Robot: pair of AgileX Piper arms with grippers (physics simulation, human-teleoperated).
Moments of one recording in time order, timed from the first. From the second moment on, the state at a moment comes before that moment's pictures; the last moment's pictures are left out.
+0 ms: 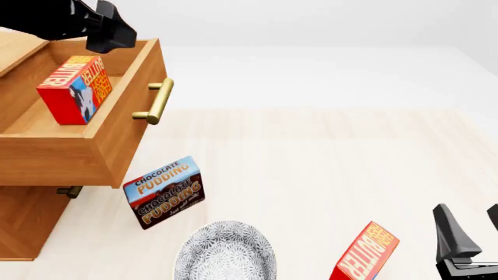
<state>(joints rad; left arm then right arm) -0.30 1.30 -1.65 1.03 0.13 0.00 0.01 -0.01 -0.01 0.00</state>
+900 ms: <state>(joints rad) -0.58 1.64 -1.74 0.81 0.00 0.00 0.01 -0.01 -0.01 0.00</state>
